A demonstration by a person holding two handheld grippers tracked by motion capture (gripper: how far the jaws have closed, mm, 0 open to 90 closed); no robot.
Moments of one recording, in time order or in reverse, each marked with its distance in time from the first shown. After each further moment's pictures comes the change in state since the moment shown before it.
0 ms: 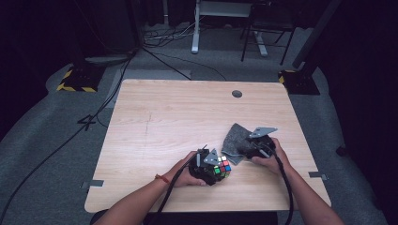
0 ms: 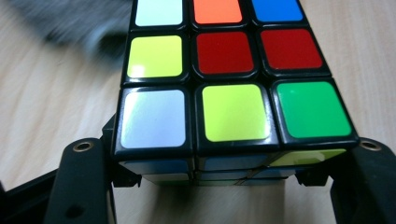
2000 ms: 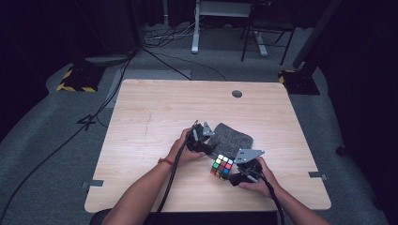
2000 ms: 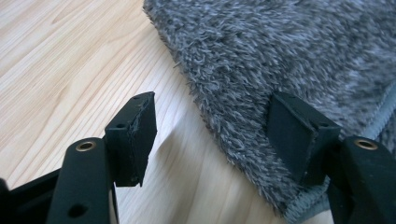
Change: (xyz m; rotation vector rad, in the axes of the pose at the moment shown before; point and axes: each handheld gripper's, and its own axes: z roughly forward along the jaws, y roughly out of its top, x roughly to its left) left arm 0.082 0.003 -0.007 0.032 0.320 -0.175; right arm 0.099 0.003 -0.023 -0.078 0.173 -0.128
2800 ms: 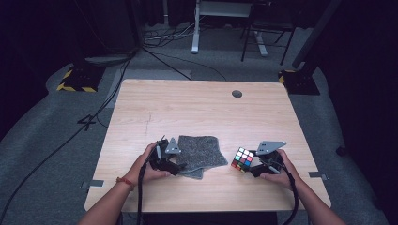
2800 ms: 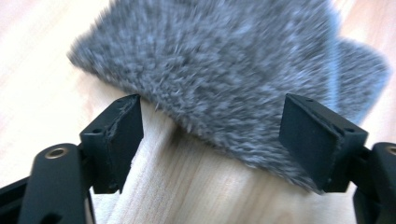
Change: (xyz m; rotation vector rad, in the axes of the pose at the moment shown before) left arm -0.006 -0.078 -0.101 0.004 -0.047 0.021; right arm -0.055 -0.028 -0.036 0.043 -0.041 0.019
